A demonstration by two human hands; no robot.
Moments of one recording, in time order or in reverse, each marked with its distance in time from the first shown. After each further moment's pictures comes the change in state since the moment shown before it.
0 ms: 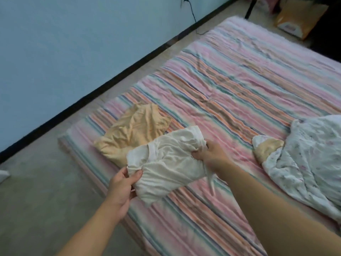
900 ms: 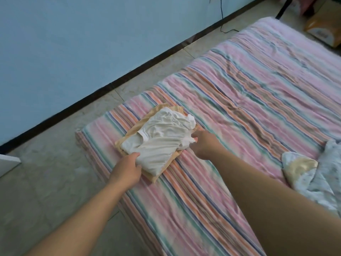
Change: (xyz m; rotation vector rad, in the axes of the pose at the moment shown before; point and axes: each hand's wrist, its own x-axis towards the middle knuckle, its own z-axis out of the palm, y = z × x) left_hand 0.078 0.070 -0.067 1.256 0.129 0.104; right_hand 0.057 -0.096 0.103 -0.807 -0.054 -0.088
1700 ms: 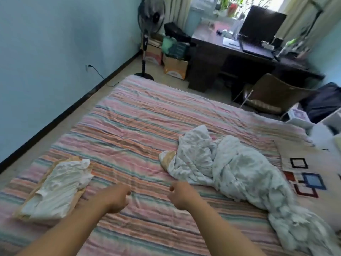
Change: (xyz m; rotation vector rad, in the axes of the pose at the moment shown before) left_hand -0.250 0.249 0.034 0.761 -0.395 0.718; right_hand -0.342 0.235 -0.087 0.163 0.100 0.334
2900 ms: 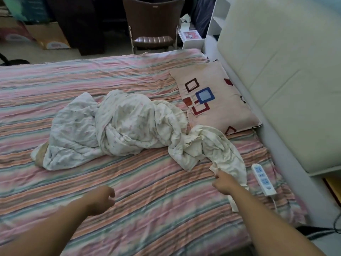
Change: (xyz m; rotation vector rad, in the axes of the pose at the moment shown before) left_hand 0.103 0.463 0.197 0.321 -0.176 0.169; right_hand -0.150 0.698 0.089 0.556 0.107 0.615
